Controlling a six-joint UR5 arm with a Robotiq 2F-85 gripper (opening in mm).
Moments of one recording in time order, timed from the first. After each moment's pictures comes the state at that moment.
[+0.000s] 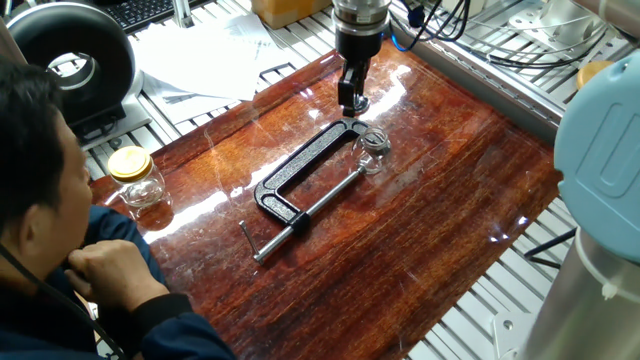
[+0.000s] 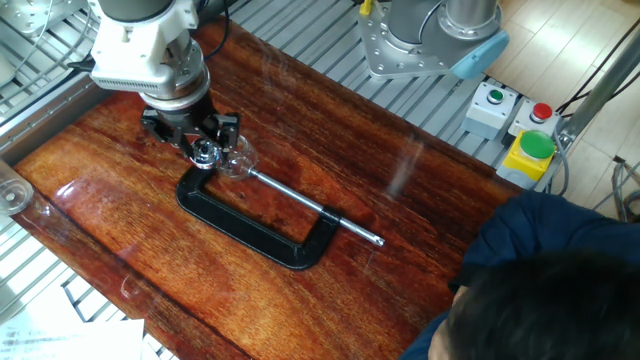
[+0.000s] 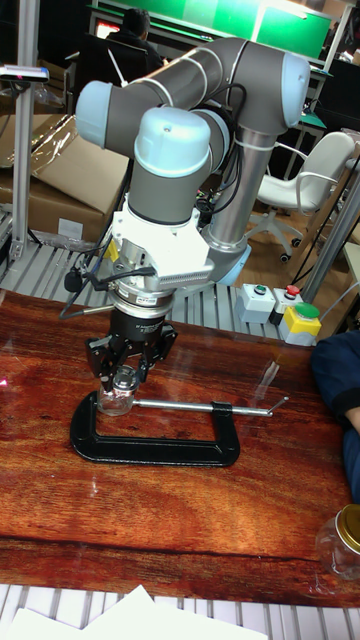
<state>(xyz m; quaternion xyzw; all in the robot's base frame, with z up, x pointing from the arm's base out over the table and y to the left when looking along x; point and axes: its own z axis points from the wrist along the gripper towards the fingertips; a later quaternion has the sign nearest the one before) 0.558 -0.058 0.115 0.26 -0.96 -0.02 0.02</state>
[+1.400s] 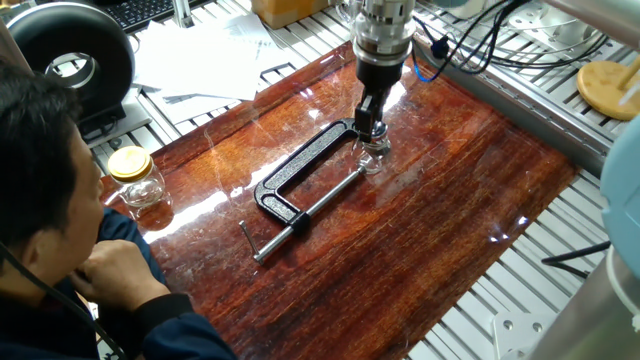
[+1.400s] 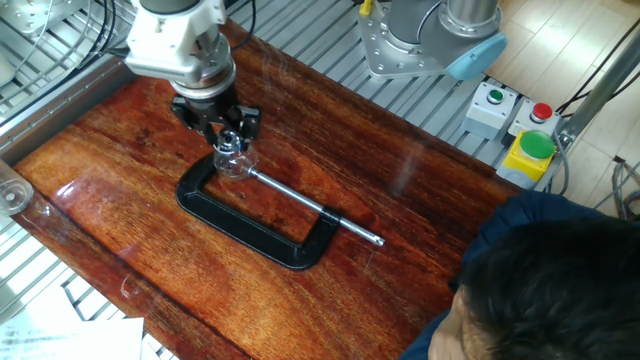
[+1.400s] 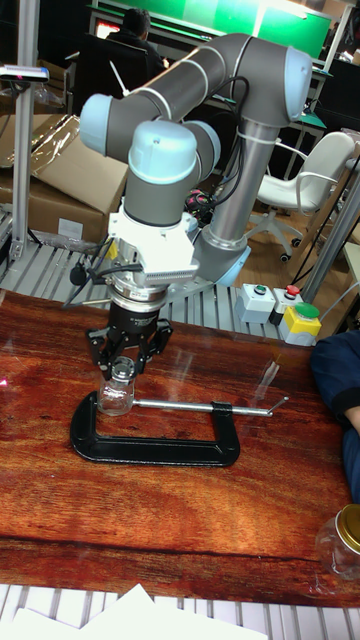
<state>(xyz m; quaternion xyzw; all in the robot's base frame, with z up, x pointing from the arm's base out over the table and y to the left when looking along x) 0.509 -0.059 0.082 0.22 -0.98 -0.02 0.01</state>
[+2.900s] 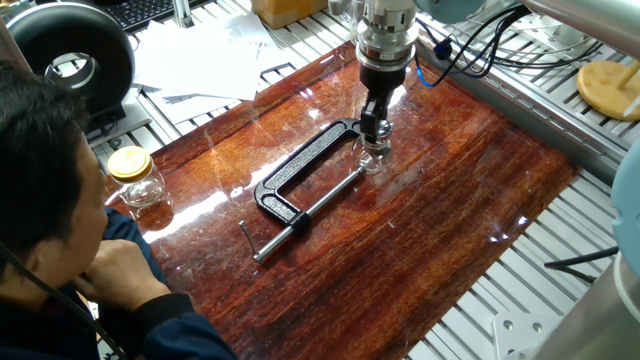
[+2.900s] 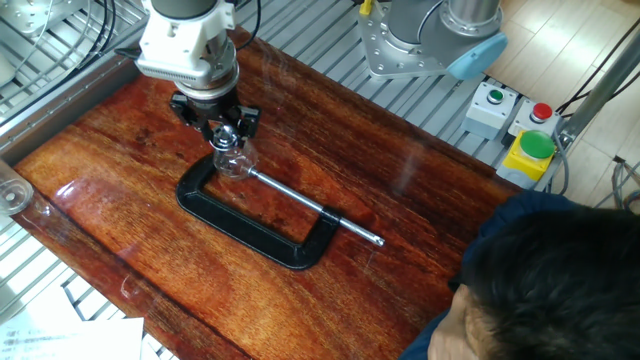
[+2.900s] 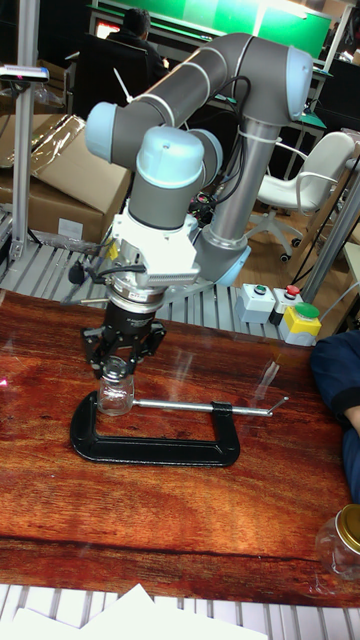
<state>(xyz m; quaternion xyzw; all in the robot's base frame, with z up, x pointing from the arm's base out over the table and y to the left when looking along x) 0.510 -0.072 0.083 0.23 -0.97 0.01 0.01</state>
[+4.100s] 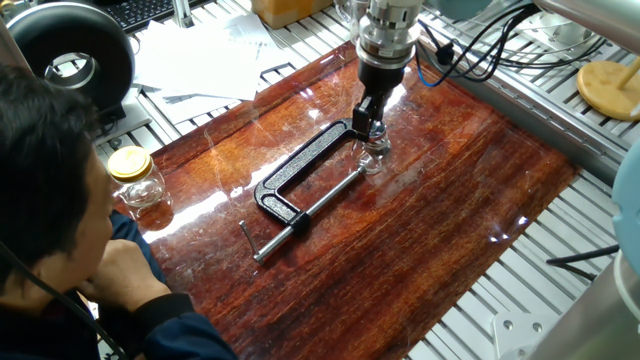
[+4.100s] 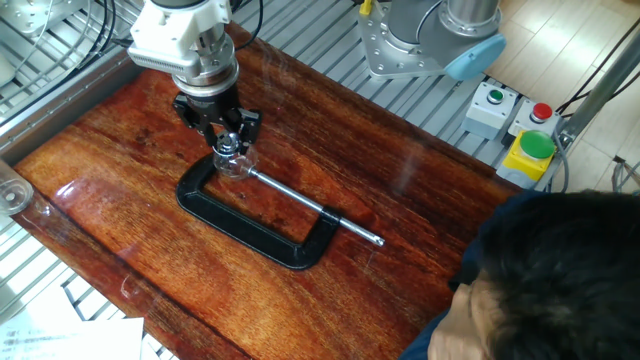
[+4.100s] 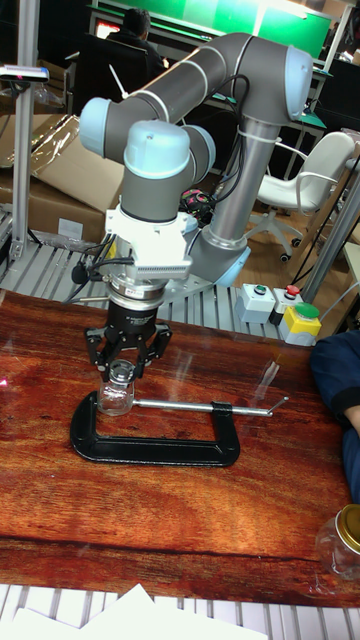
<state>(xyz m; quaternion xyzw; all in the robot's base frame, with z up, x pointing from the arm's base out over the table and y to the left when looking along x) 0.514 -0.059 0.083 0.18 -0.98 -0.03 -0.01</state>
